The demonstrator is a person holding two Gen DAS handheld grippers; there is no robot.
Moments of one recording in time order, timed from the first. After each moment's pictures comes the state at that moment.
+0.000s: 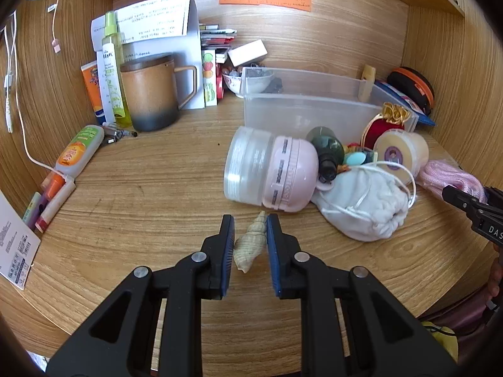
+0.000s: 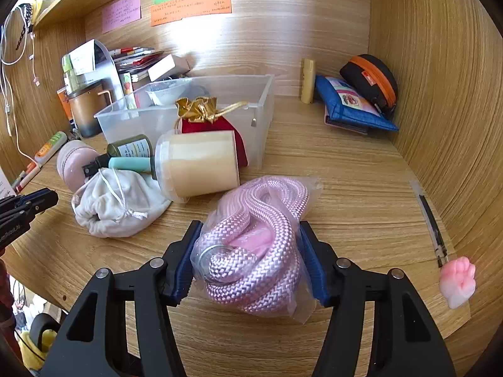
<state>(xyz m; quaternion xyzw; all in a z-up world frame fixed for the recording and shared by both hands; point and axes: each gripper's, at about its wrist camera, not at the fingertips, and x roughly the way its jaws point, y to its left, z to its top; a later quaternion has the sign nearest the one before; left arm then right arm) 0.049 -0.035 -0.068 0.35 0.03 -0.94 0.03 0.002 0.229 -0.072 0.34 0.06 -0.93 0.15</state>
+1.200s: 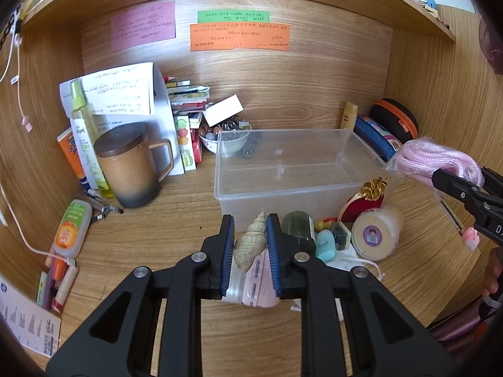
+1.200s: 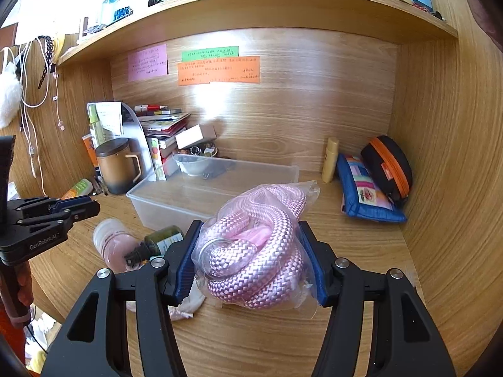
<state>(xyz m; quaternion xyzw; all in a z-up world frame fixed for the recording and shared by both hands) -0.006 -0.027 0.010 0.32 0.01 -0.95 -0.01 -0.022 0.198 0.023 0.26 0.06 -0.94 0.21</state>
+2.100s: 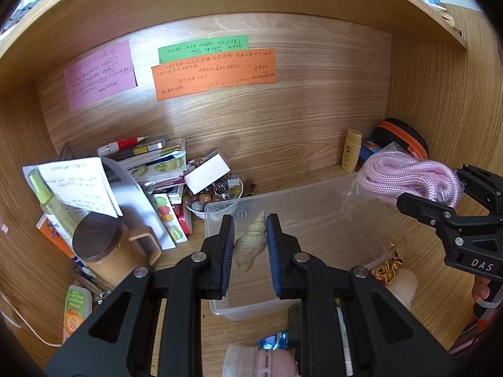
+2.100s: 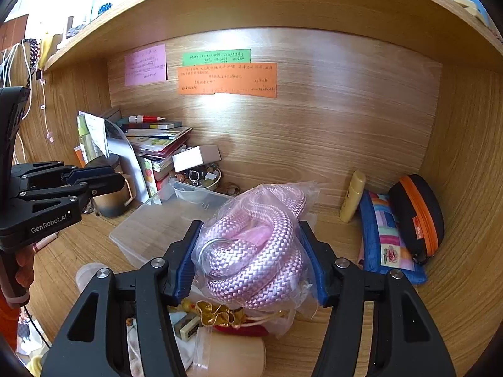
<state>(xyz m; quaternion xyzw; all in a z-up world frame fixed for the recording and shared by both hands) -0.104 -0.016 0.056 0.30 -0.05 -0.95 -0.04 -0.111 0.163 0.041 0.26 0.09 -0.93 0.24</state>
